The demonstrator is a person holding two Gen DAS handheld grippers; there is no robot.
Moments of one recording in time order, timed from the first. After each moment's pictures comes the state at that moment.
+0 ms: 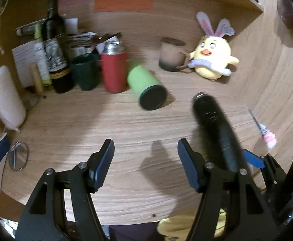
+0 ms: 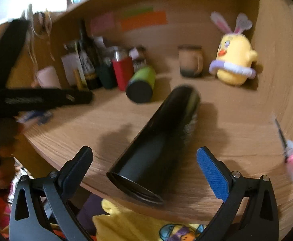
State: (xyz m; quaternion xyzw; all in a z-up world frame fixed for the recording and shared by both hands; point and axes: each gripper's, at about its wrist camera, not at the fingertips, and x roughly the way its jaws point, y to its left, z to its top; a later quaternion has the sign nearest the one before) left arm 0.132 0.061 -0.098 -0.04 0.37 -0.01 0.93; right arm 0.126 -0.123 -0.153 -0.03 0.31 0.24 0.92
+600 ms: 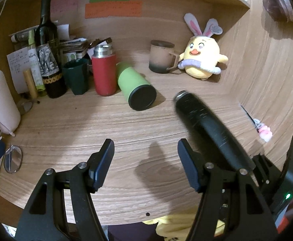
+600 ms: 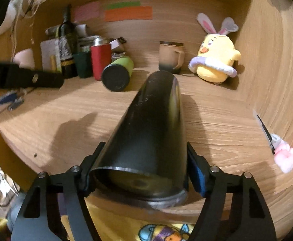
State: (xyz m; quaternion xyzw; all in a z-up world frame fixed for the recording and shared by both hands) left arm 0.121 0.047 -0.100 -0.03 0.34 -0.04 0.94; right arm 0.114 -0.125 -0.172 -0.09 0.29 0.18 0.94
